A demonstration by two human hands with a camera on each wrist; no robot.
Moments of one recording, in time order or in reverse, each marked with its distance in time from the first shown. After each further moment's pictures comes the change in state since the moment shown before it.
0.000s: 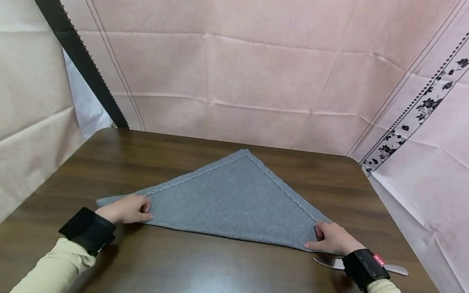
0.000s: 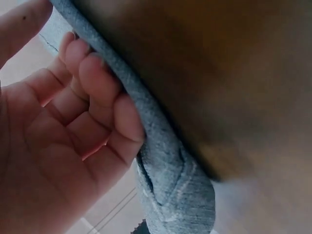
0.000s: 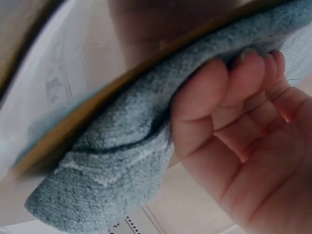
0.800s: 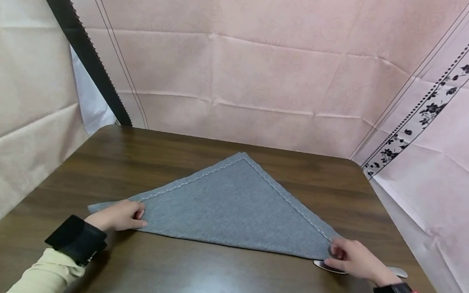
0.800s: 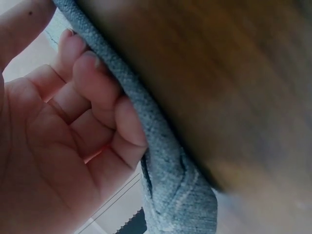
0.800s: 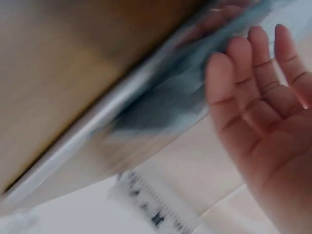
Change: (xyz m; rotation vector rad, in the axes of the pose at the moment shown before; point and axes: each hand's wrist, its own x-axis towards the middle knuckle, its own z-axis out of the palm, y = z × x) left_hand -0.029 0.000 0.012 -0.041 0.010 0.011; right_hand -0.049 0.023 -0.003 0.070 0.108 -0.283
